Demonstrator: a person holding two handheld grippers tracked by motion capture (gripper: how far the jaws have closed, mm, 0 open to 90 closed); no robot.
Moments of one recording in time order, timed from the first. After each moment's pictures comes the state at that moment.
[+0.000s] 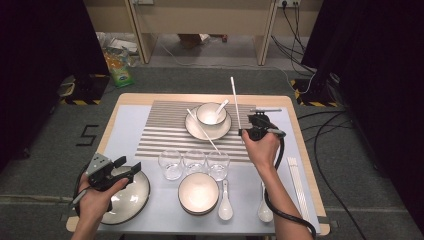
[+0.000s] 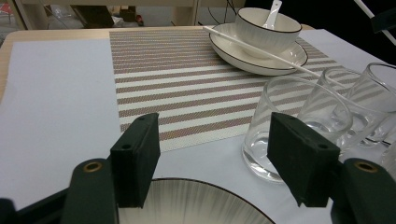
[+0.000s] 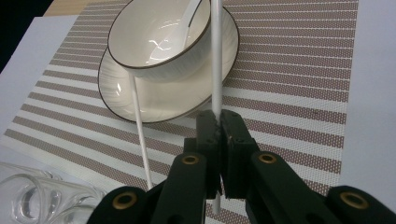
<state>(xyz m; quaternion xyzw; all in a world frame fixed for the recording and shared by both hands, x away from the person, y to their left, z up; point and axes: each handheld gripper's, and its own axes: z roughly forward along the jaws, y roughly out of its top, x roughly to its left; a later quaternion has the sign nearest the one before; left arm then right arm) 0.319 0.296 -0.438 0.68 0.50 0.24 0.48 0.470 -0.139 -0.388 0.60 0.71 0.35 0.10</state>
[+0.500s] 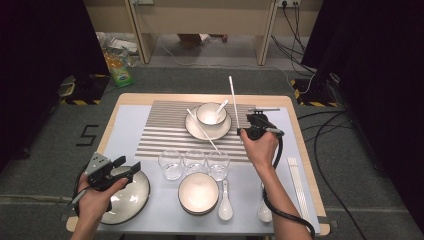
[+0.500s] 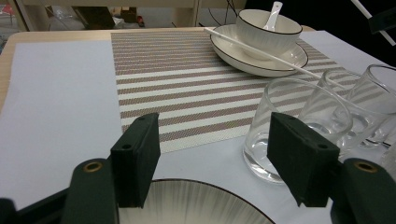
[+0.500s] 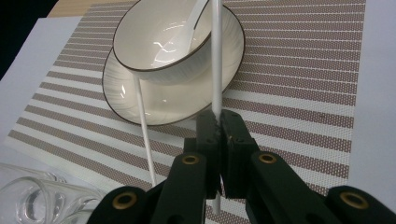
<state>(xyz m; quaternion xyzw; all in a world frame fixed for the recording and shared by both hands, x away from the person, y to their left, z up) 0.319 0.298 -0.436 0.68 0.50 0.24 0.48 0.472 -0.135 -0.387 0.60 0.71 0.36 0.10</state>
